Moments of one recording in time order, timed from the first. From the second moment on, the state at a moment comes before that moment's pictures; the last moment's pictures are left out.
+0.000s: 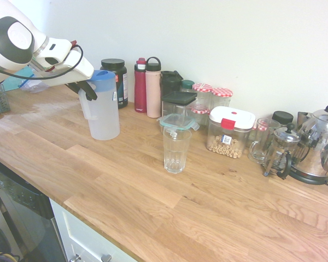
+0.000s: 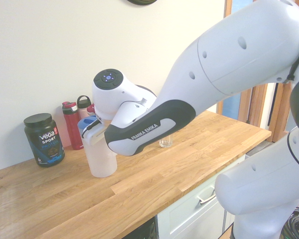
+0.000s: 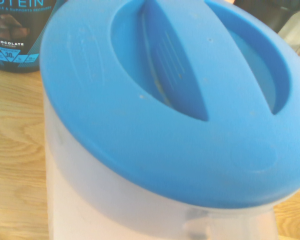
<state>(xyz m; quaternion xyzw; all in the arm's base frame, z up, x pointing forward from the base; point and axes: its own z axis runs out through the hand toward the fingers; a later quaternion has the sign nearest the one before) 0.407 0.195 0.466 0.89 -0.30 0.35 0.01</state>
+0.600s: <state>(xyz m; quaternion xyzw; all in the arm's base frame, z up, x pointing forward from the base) 0.422 0.193 0.477 0.89 -0.32 0.33 0.00</state>
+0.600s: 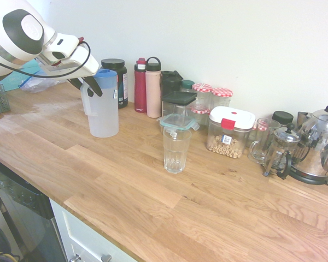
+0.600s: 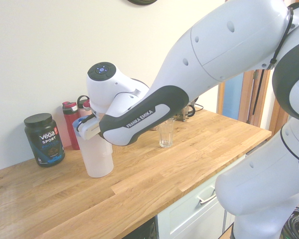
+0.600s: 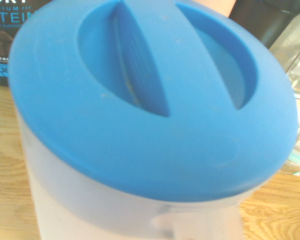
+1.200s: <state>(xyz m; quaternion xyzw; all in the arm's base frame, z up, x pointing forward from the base) 0.401 0.173 0.534 0.92 -0.36 0.15 0.00</state>
